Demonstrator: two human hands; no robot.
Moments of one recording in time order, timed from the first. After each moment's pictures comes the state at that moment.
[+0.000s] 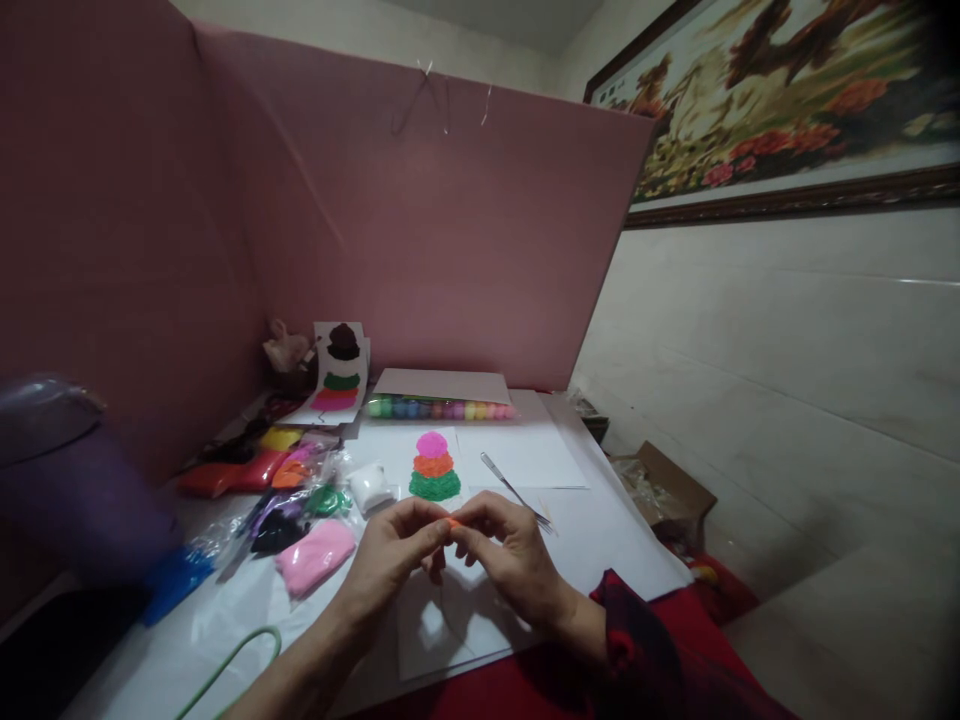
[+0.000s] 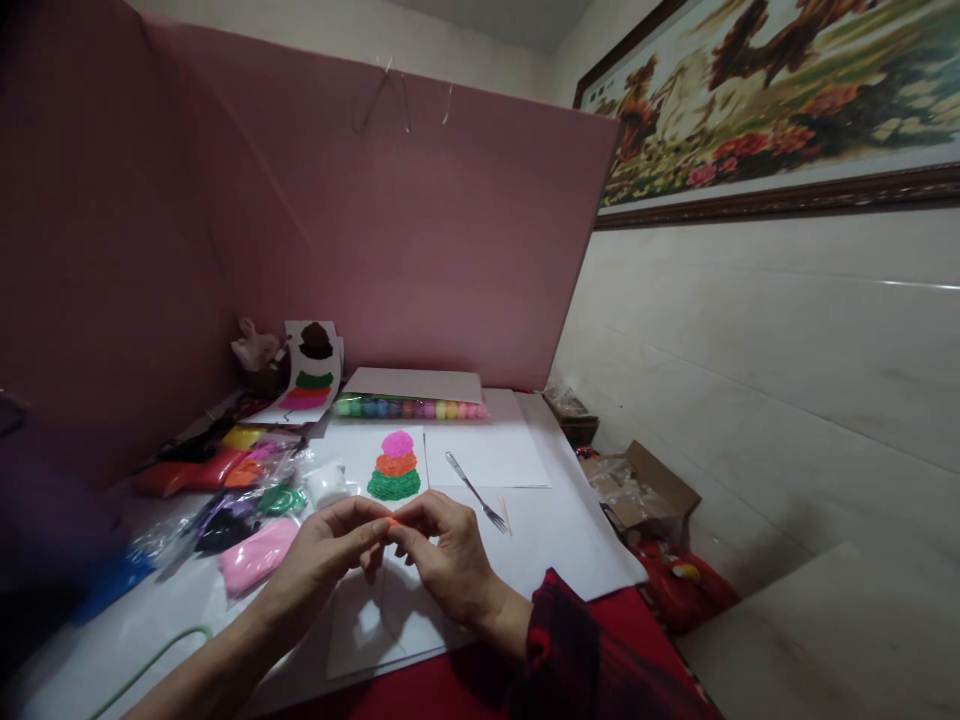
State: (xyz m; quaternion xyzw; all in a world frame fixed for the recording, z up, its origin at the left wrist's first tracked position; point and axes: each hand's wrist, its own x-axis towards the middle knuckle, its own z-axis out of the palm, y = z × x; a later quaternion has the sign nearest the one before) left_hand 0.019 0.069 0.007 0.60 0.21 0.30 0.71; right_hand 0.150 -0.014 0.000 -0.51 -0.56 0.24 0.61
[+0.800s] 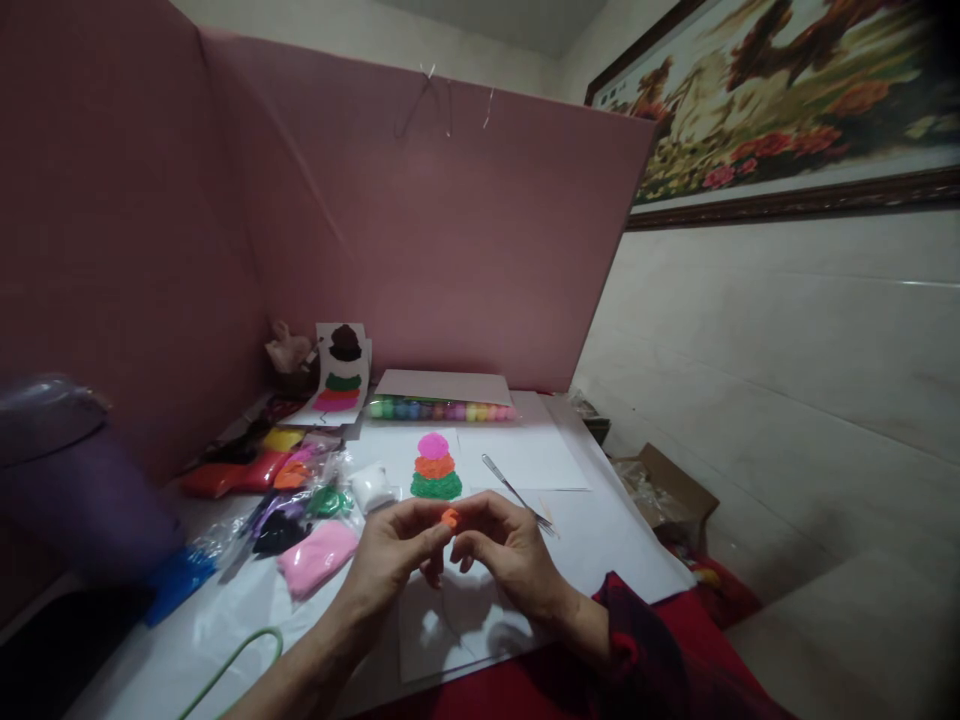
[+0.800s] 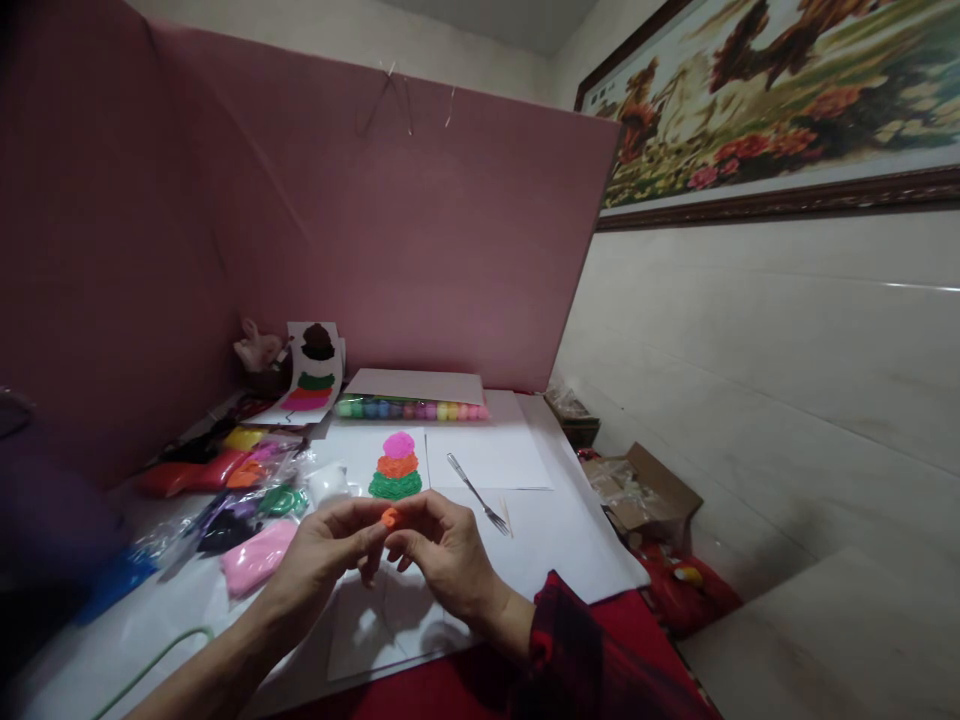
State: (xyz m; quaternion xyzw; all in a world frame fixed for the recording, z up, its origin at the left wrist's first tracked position) left_hand 0.018 0.070 0.005 0.58 0.20 0.31 0.72; right_hand 0.149 -0.009 -0.006 -0.43 -0.50 0.36 0.66
